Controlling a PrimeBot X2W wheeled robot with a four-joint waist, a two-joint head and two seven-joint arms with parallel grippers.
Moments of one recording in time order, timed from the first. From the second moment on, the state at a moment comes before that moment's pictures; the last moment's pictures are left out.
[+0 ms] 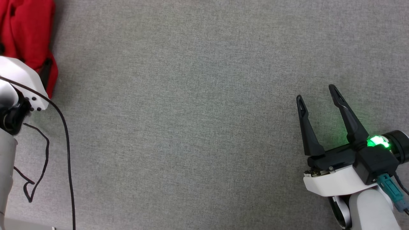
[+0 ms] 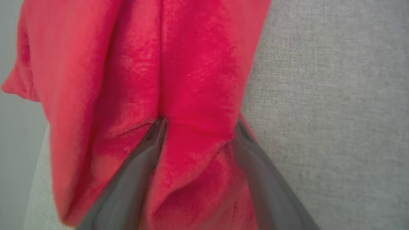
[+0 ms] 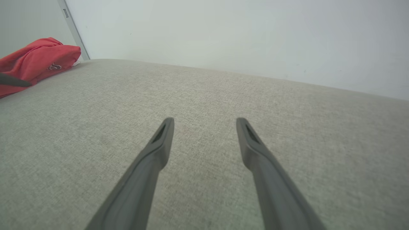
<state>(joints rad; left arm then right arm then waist) -0.89 0.57 -0.26 0.81 -0.57 -0.13 0.29 -0.18 -0.05 0.09 -0.10 -0.07 0.13 -0.26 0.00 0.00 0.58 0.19</state>
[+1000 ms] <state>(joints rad) -0.92 0.65 -0.40 0.60 -0.68 -0.13 -0.04 -0.12 -0.05 0.04 -0.04 0.07 0.13 -0.26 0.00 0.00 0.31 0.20</state>
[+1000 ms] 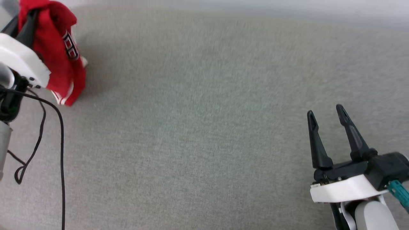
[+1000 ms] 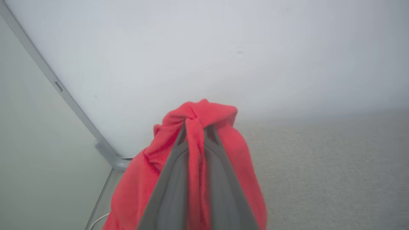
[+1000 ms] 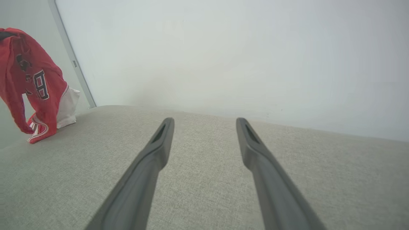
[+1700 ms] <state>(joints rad) -1.00 0.55 -0.51 0.25 -0.62 -0.06 0.06 -0.06 -0.05 0.00 -0.03 0.17 0.13 -0.26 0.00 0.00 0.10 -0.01</state>
